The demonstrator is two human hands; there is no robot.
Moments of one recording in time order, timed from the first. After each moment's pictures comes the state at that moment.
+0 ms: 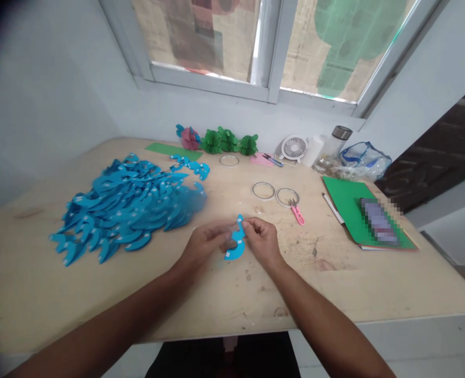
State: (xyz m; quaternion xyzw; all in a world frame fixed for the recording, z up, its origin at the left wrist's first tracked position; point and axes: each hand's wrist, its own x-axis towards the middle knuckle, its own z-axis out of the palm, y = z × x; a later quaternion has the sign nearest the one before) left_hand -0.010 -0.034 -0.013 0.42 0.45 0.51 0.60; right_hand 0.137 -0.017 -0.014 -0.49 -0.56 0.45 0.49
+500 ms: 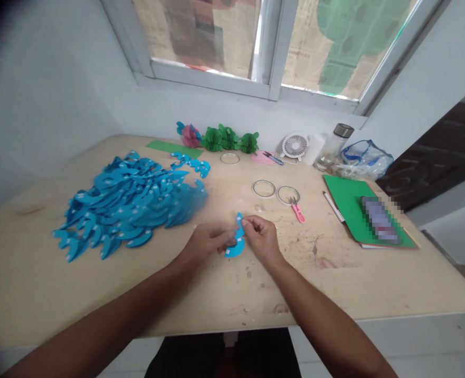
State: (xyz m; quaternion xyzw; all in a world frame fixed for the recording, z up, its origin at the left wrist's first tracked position) left_hand -0.011 -0.032 -0.001 0.45 0.48 0.45 0.60; right_hand 0.137 -0.017 -0.014 -0.49 -0.56 0.46 0.48
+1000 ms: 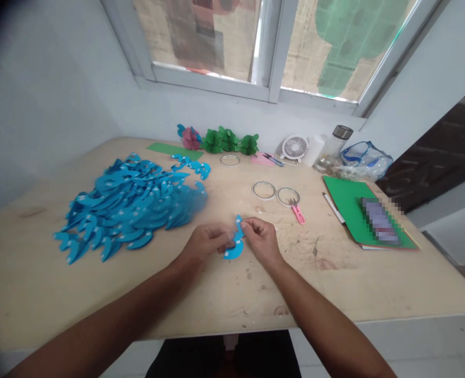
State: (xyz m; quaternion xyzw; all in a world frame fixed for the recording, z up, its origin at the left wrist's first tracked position) left_hand -0.014 -0.031 -0.006 0.45 0.46 0.46 0.61; right_hand 0.137 -0.018 -0.013 -0.48 -0.57 0.46 0.48
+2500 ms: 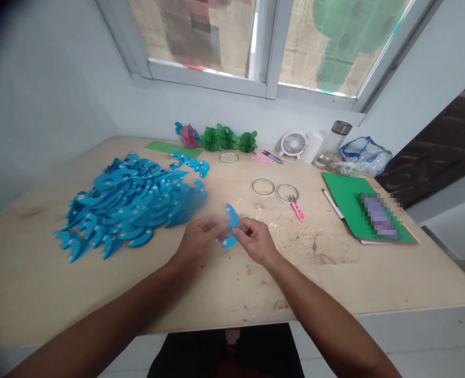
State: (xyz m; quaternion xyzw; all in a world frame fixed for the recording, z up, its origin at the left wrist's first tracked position) left_hand -0.015 -0.031 -0.005 0.44 0.47 0.54 0.54; right_hand 0.135 -0.019 -0.015 -0.46 -0.66 0.44 0.40
